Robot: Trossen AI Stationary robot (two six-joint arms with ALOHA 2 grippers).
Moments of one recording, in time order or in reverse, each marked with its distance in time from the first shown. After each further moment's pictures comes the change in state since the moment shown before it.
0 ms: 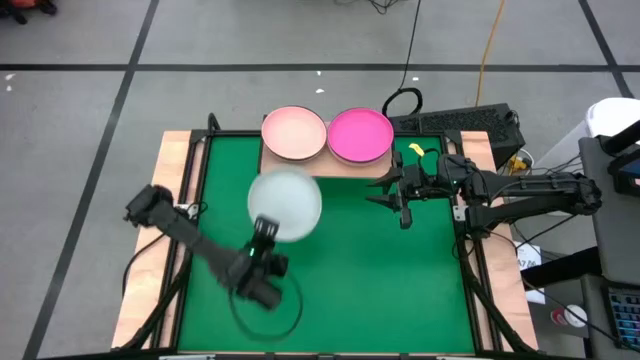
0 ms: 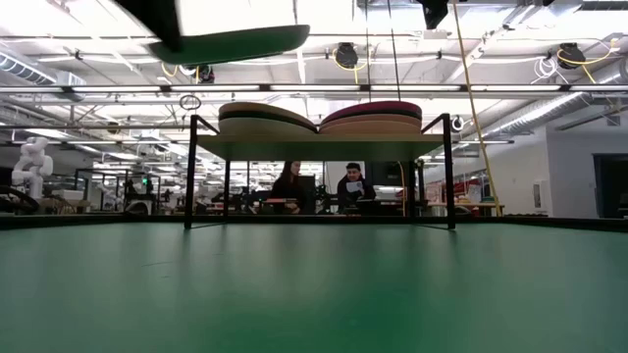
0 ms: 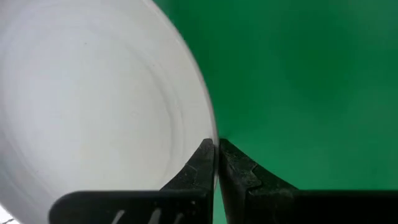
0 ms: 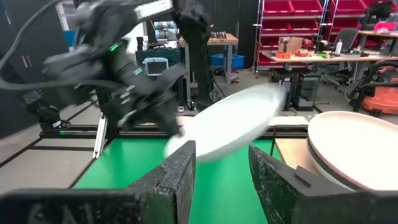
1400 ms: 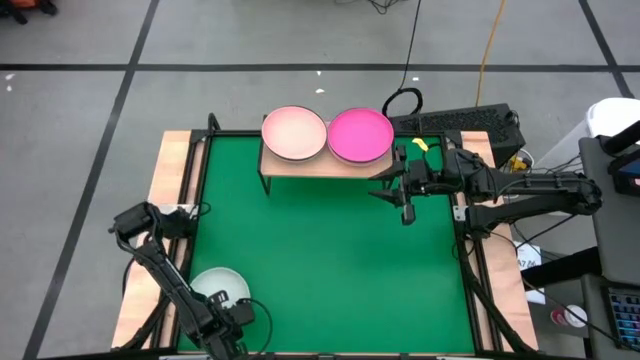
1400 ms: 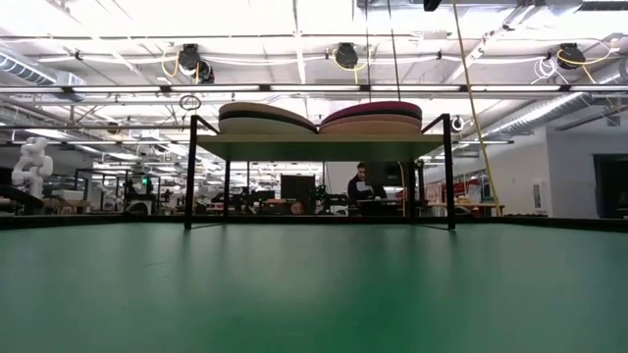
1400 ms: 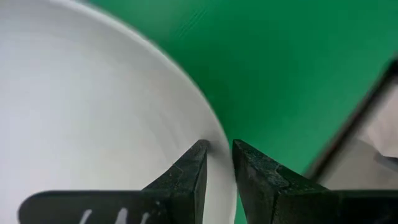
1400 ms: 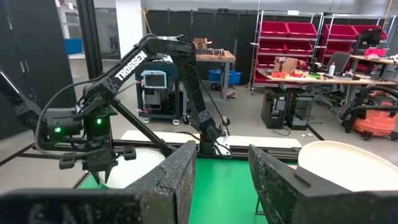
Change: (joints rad) left arm -0.382 0.056 -0.409 0.777 0.713 -1.217; right arm -0.004 0.001 0.066 -0.003 0.004 -0.045
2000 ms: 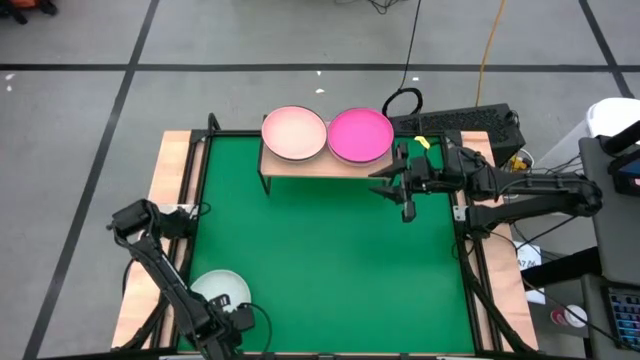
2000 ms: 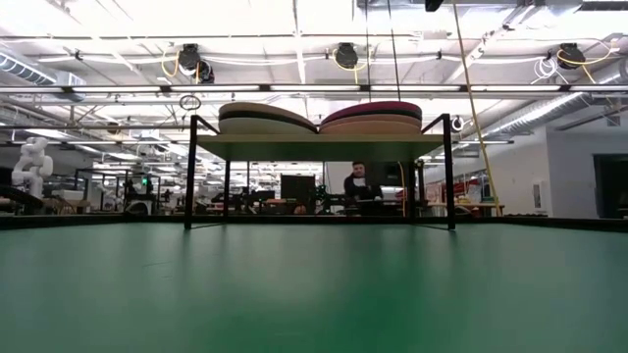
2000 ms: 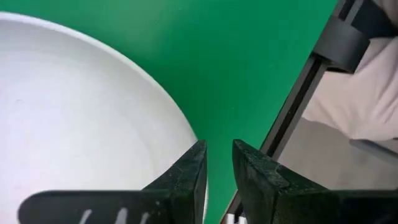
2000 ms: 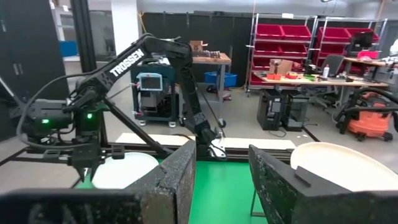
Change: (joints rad) left arm 0.000 -0.027 0.056 -0.004 0.008 0.065; right arm -0.021 -0.011 0.000 0.000 0.000 0.000
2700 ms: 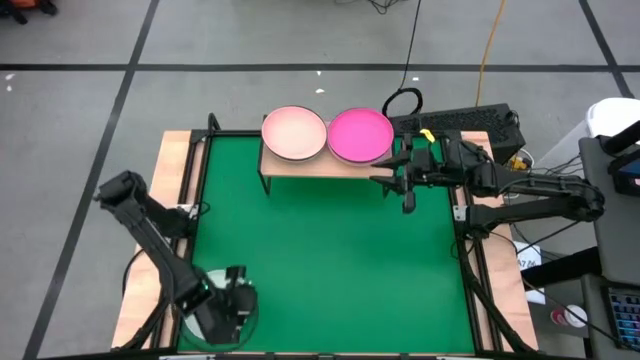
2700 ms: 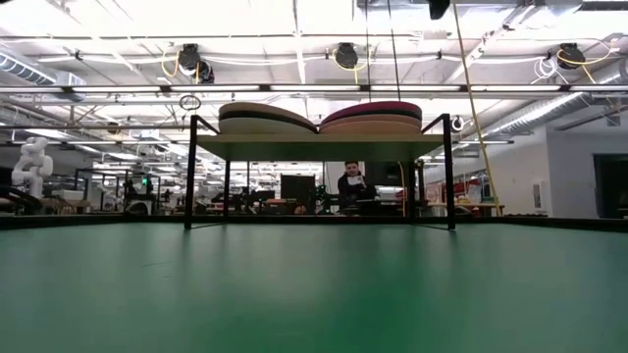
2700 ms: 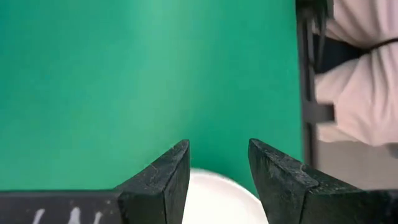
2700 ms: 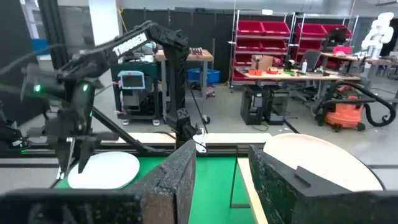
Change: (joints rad) left arm 0.090 -0.278 -0.095 0.011 -0.288 0.533; right arm -0.078 -0.024 0.000 -0.039 -0.001 0.002
